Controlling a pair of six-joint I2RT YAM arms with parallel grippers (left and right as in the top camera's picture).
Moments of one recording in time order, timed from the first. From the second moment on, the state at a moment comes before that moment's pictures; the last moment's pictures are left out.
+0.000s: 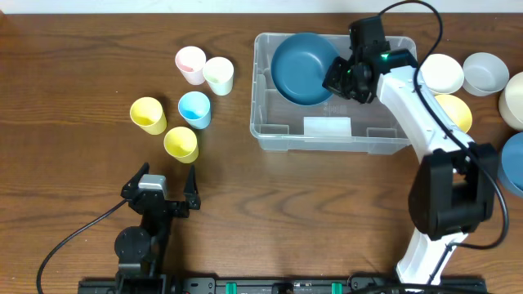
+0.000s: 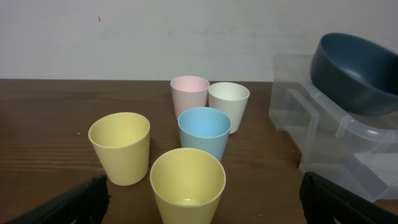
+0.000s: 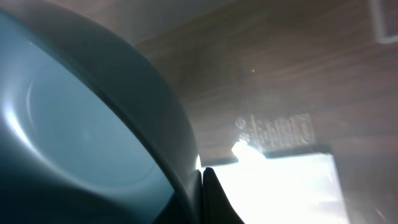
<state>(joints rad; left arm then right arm) -0.03 0.02 0.02 -0.10 0.09 -0.07 0.22 2.00 1.63 -0.75 -0.18 0.68</state>
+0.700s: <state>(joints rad) -0.03 0.02 0.02 -0.10 0.09 -0.07 0.26 2.07 1.63 -0.73 -0.17 0.71</state>
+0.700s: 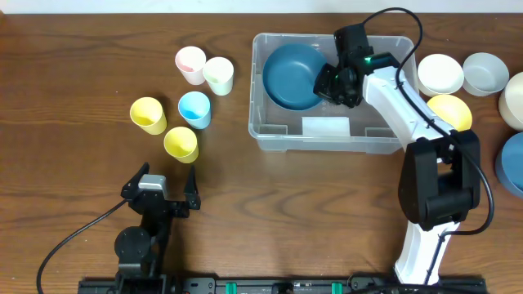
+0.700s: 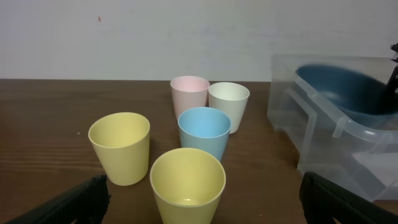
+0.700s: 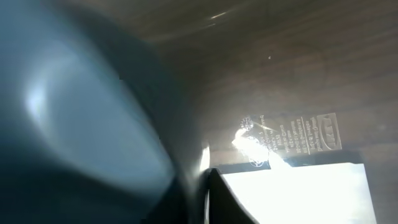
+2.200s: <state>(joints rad) -0.03 0.02 0.02 -0.10 0.10 -0.07 -0.67 1.52 1.68 -1.36 0.15 0.69</state>
